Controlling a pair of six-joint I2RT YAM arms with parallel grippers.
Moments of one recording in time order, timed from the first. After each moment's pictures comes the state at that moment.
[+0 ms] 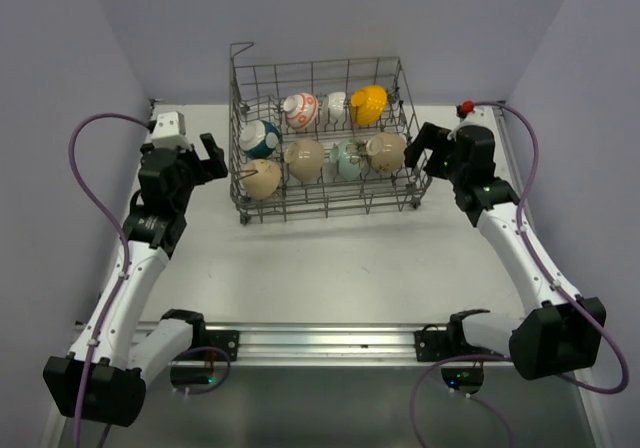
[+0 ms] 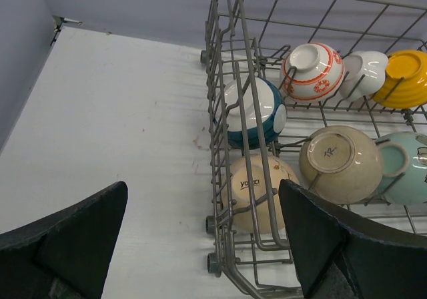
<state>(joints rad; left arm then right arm) -0.14 0.95 0.90 -0.19 -0.16 -0.23 0.18 1.22 1.05 -0.27 0.03 0.41</state>
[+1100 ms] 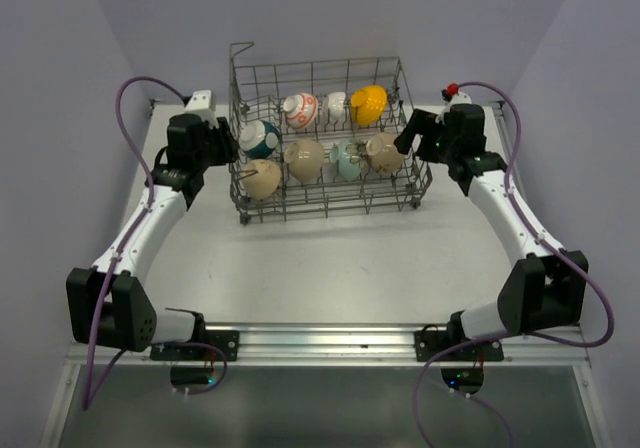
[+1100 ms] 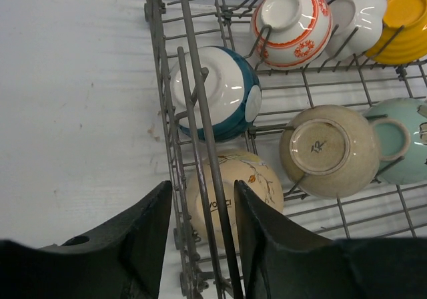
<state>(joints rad) -0.14 1.32 1.09 -0.19 0.00 -0.23 0.15 1.43 1.21 -0.29 -0.12 0.38</state>
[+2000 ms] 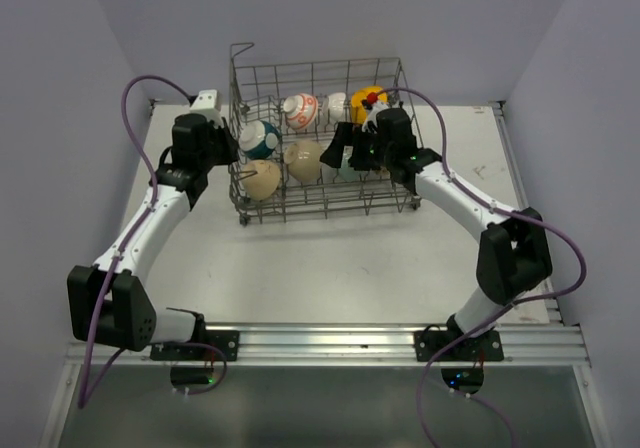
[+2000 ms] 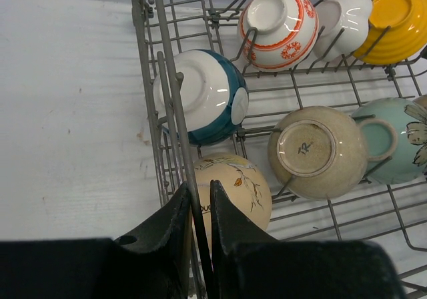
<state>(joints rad) -0.17 1.35 1.10 -0.17 0.02 -0.23 0.46 1.64 1.31 -0.17 -0.26 0.50</state>
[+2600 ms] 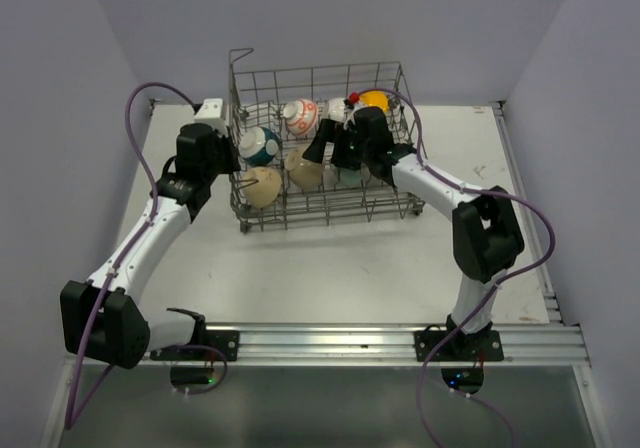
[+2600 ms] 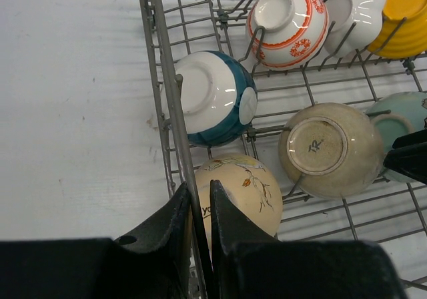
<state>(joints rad) -0.24 1.27 1.04 -0.20 -0.08 -0.20 0.51 1.85 1.42 -0.09 -0.25 0.62</state>
